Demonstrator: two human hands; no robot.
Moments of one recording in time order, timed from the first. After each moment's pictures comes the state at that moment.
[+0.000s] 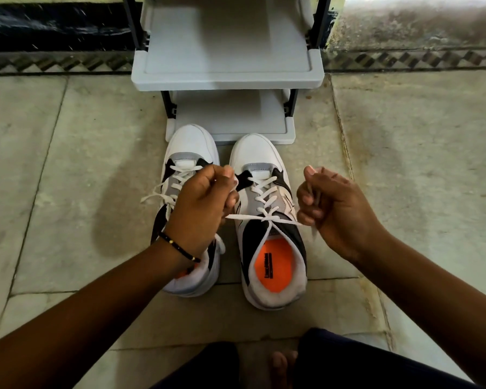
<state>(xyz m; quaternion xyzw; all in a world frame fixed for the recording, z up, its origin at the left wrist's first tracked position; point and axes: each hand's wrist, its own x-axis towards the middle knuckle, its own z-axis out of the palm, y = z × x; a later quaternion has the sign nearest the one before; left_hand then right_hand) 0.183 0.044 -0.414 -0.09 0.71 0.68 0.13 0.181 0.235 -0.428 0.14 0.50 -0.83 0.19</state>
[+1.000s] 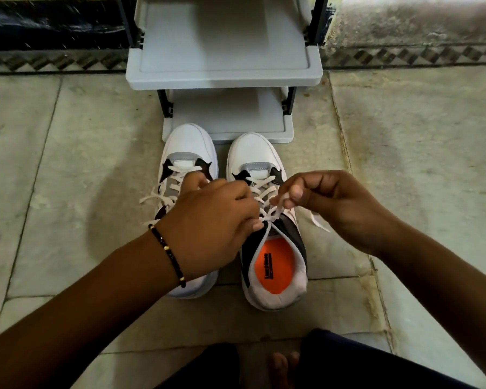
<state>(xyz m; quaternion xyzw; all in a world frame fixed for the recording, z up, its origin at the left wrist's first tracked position) 0.191 0.035 -0.393 0.29 0.94 0.15 0.08 0.178 0.243 -0.408 -0.09 0.71 -0.65 0.25</state>
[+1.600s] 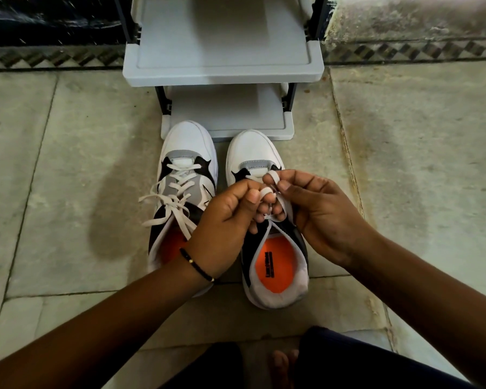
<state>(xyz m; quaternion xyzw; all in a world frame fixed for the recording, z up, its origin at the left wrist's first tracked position) 0.203 0.063 -0.423 0.03 0.71 0.69 0.16 0.186 0.213 -0.421 0.10 0.53 -0.81 0.24</state>
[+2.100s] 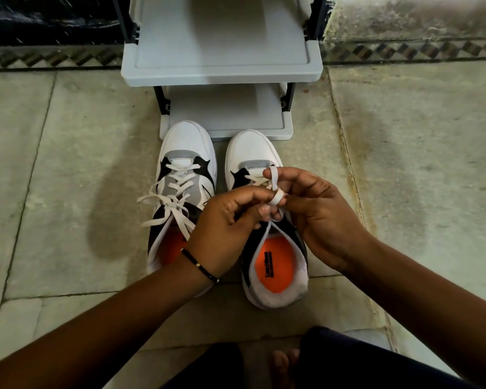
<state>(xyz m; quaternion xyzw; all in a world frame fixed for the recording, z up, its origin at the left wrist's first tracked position) 0.202 0.062 -0.425 0.06 0.71 0.68 0.15 0.192 0.210 -0.416 0.08 0.52 -0.82 0.21</state>
